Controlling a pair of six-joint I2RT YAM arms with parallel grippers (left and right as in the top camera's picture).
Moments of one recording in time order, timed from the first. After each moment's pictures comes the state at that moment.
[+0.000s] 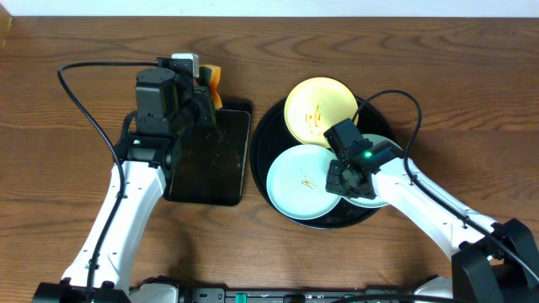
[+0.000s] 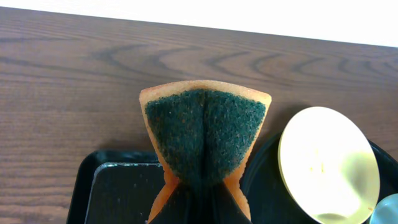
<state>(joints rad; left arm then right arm) -0.10 1.37 1.00 -0.24 0.18 -0.17 0.52 1.58 0.96 -0.79 0.03 0.75</state>
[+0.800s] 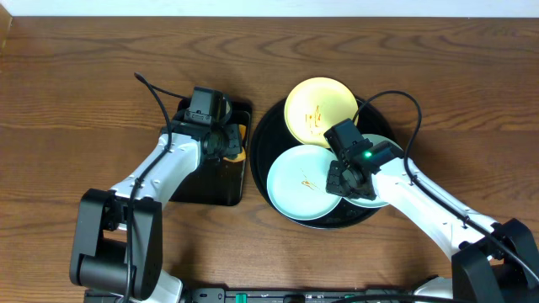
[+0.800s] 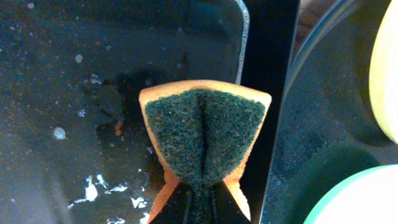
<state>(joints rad) -0.22 1.70 1.00 -0.46 0.18 -0.36 0.52 1.58 0.96 -0.80 0.03 0.75</state>
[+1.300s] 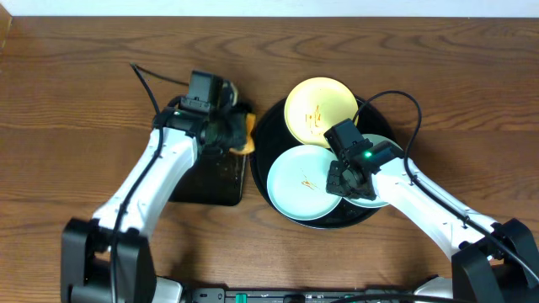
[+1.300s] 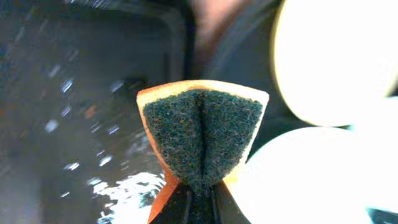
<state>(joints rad) -0.27 1.60 1.16 -0.67 0.27 -0.35 0.52 1.58 0.96 -0.81 0.03 0.75</state>
